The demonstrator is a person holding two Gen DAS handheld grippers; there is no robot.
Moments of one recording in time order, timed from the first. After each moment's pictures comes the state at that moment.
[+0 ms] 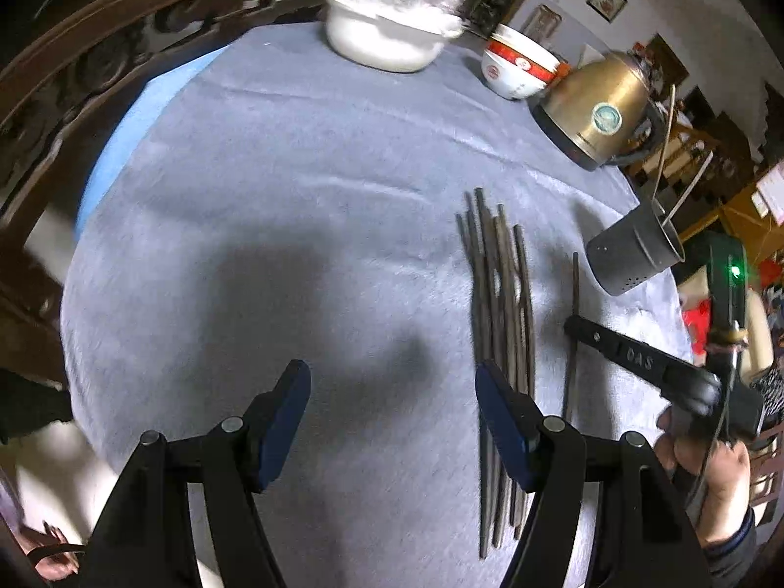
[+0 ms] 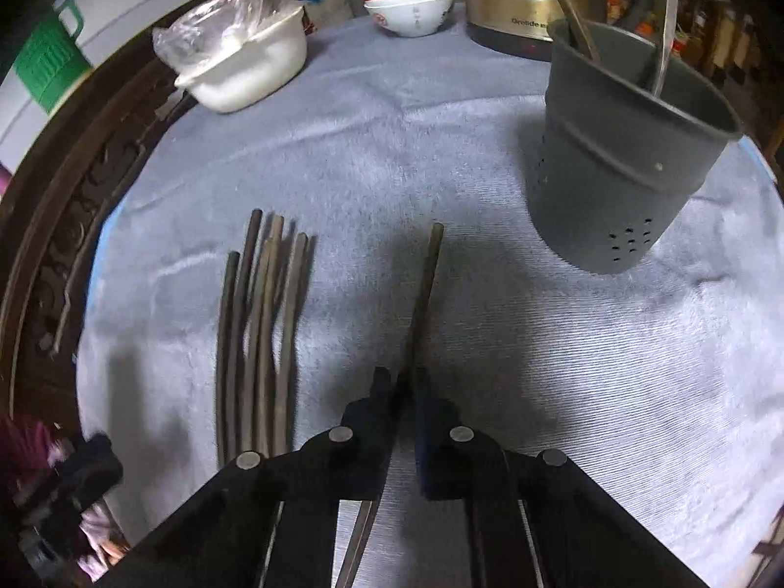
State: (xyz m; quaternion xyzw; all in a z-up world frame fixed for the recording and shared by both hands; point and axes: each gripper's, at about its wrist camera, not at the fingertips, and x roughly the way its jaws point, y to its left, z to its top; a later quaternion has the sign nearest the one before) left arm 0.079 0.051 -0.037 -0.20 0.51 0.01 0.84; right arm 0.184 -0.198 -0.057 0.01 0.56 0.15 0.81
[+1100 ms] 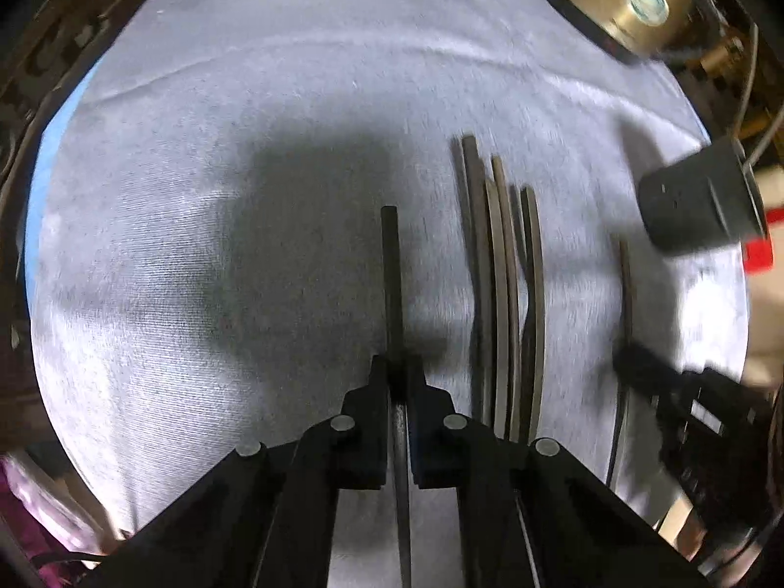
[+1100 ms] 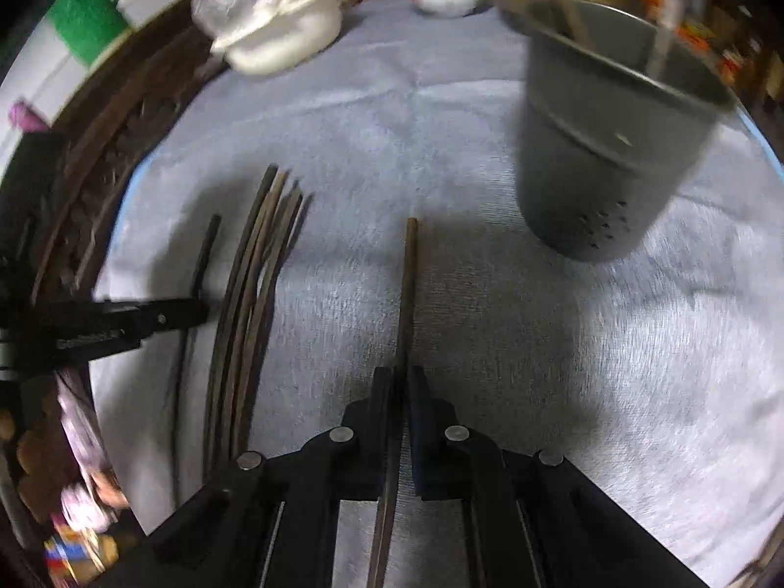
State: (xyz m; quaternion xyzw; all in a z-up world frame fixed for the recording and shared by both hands) left arm 0.188 -0.011 -0.068 -0.10 0.67 0.00 0.74; right arm 0.189 -0.224 -0.062 -0.04 0.59 0.23 0.77
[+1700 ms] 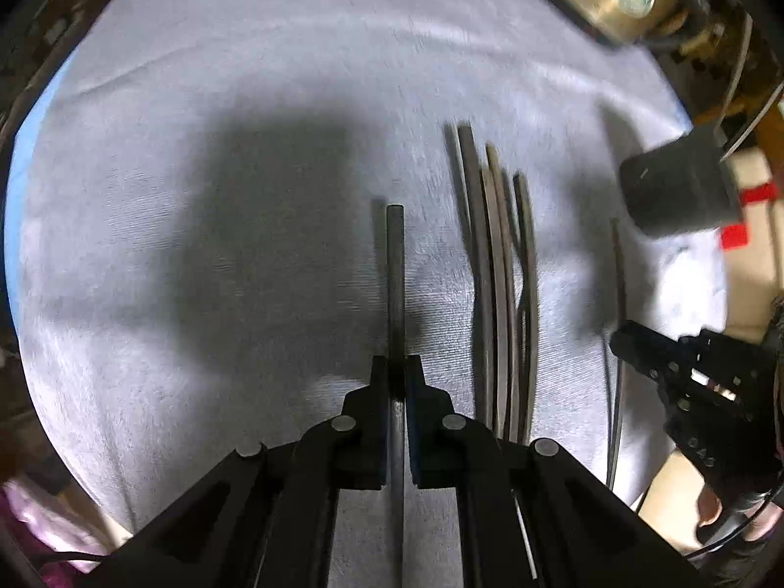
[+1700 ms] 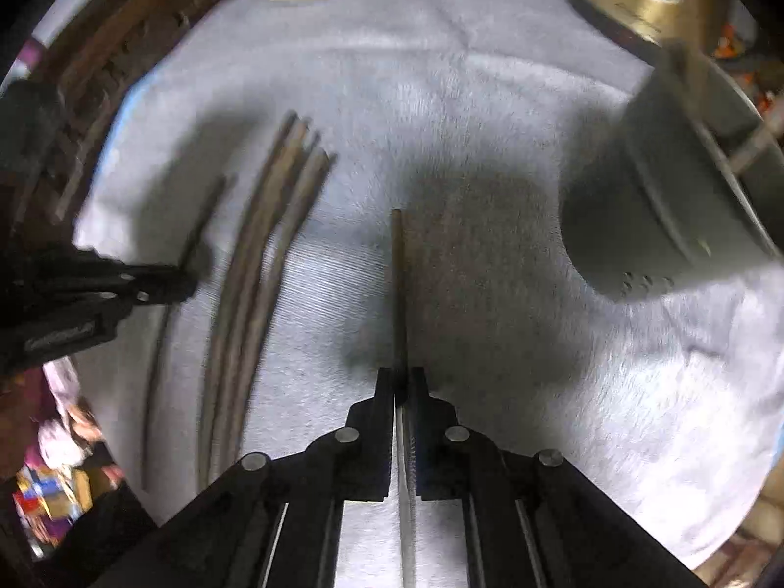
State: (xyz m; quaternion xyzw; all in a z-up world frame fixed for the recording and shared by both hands) left arm 0.202 0.019 -0.063 -0.14 0.67 -0.04 0.73; right arm 0.198 -0.203 -0.038 -0.08 0.61 0.25 0.75
